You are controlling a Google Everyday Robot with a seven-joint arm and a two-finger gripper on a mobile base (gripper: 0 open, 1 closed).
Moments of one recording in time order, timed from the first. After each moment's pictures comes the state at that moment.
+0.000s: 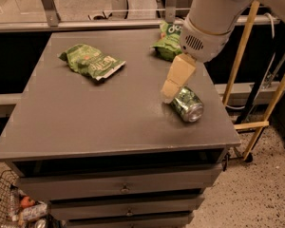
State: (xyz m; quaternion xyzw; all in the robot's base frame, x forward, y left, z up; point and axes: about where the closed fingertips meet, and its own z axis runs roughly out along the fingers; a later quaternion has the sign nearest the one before) arm 0.521 -0.116 0.929 -0.42 0.90 -0.01 0.12
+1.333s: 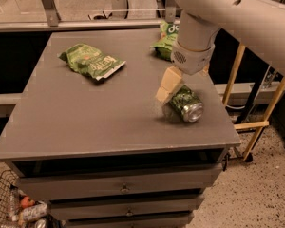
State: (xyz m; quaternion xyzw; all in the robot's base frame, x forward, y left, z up) arm 0.563 -0.118 0.855 -0.34 0.94 0.00 0.04
